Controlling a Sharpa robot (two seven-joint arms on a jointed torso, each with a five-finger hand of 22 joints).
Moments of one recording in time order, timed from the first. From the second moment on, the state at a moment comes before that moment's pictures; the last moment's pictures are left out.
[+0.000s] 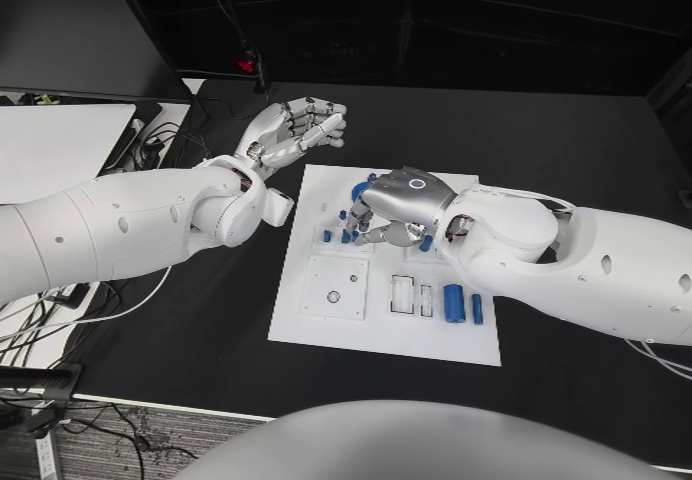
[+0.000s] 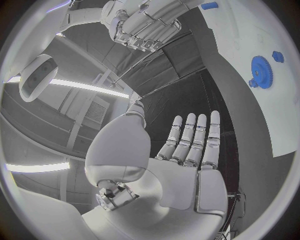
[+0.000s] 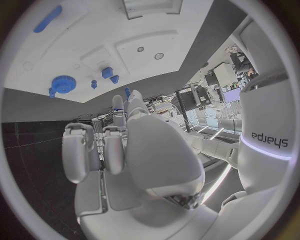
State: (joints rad) left arm 1.32 -0.75 -0.24 1.34 -0.22 -0.29 0.68; left_hand 1.15 -0.04 -0.07 0.29 0.20 0.45 0.16 0.55 0.09 0.53 0.24 0.58 0.07 0.37 0.23 0.74 0.18 0.13 0.59 0.29 0.08 0.69; right arm 1.21 -0.68 -0.05 1.71 -1.81 -0.22 -0.13; right_hand 1.65 0.05 -0.03 0.29 0.04 1.13 0.09 0.16 0.07 1.24 0.04 0.08 0.06 1.47 -0.03 1.53 1.31 0.01 1.46 0.07 1.52 1.31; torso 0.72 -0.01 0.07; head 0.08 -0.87
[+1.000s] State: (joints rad) left arm 1.32 -0.75 -0.24 1.34 -0.22 -0.29 0.68; left_hand 1.15 -0.04 -0.07 0.29 0.20 0.45 0.16 0.55 0.09 0.53 0.24 0.58 0.07 0.37 0.23 0.74 0.18 0.13 0.59 0.29 0.08 0.69; right arm 1.15 -0.63 -0.05 1.67 -1.81 -0.11 -0.14; right_hand 1.65 0.05 -0.02 0.29 0.04 1.13 0.10 0.15 0.07 1.25 0.05 0.07 0.06 1.47 -0.03 1.53 1.31 0.01 1.47 0.08 1.51 1.31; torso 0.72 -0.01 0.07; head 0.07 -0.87
